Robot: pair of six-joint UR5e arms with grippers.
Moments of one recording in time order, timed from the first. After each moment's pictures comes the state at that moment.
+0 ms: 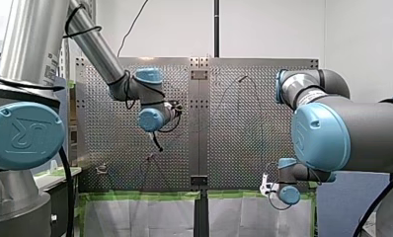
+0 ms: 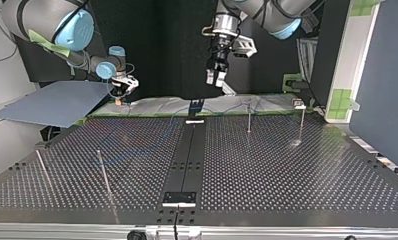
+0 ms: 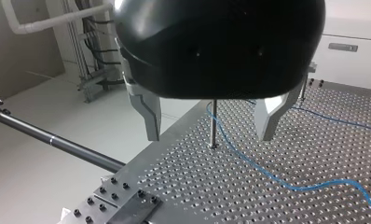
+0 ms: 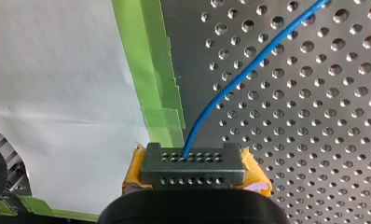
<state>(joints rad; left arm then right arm) -0.62 -1.74 -2.24 -2.09 -1.96 -2.00 1.73 -0.33 1.43 -0.82 1.54 1.70</state>
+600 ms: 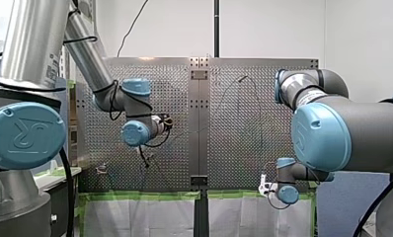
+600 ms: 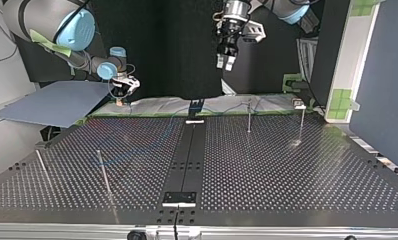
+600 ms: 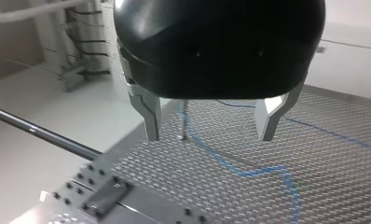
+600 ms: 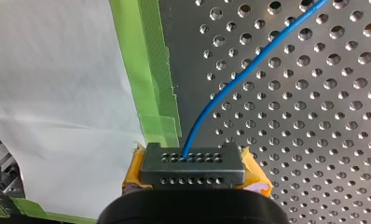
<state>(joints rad) -0.60 -1.74 -2.40 -2.02 -1.95 -2.00 1.74 -0.33 1.42 -0.82 1.54 1.68</state>
